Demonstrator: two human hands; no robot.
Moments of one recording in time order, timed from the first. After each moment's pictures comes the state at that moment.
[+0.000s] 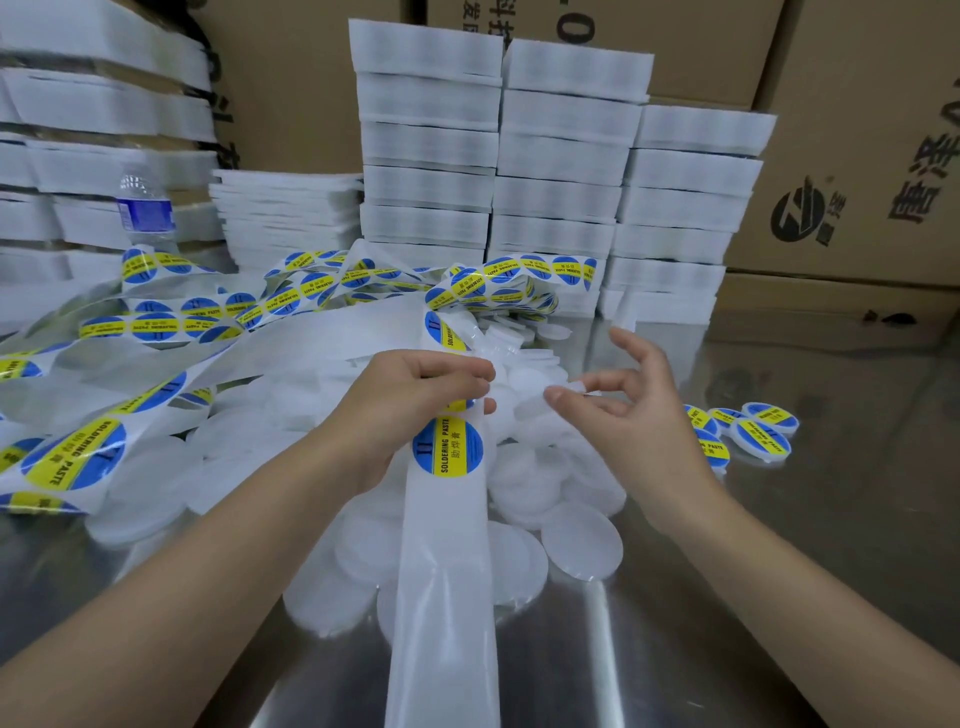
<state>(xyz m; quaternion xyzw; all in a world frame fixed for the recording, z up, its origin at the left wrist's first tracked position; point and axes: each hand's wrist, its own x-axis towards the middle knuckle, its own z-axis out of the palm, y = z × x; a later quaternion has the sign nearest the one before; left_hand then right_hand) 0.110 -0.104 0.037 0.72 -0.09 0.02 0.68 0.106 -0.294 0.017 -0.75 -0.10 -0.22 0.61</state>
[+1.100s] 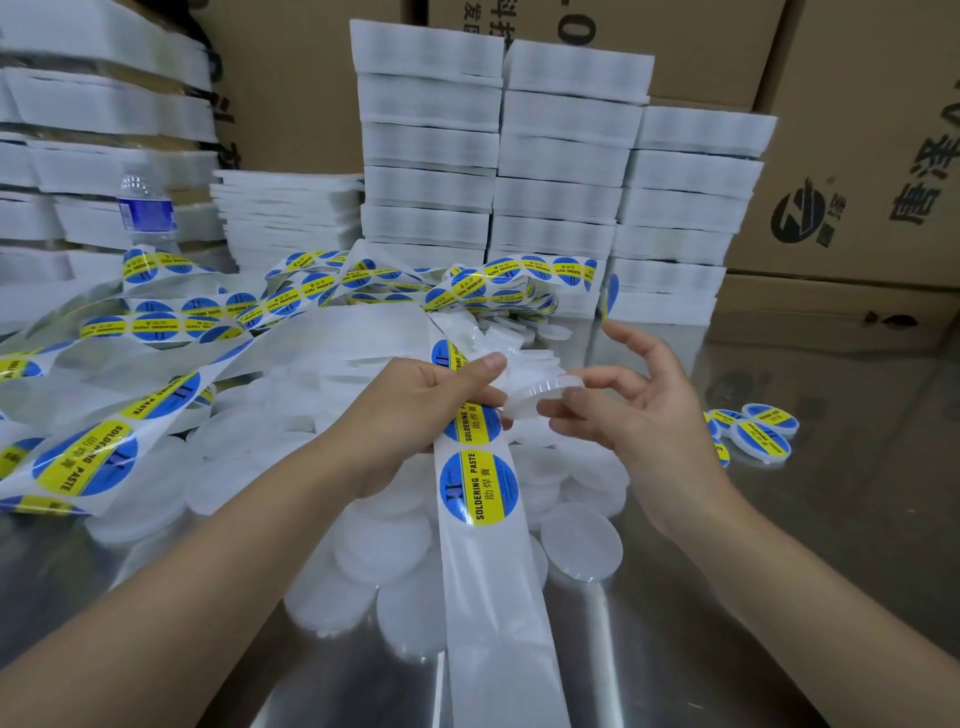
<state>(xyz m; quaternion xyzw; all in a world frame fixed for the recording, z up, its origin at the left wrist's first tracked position) 0.109 -0.111 0.035 0.76 -0.10 -0.01 0.64 0.090 -0.292 0.033 -0.64 -0.15 -0.15 0.74</state>
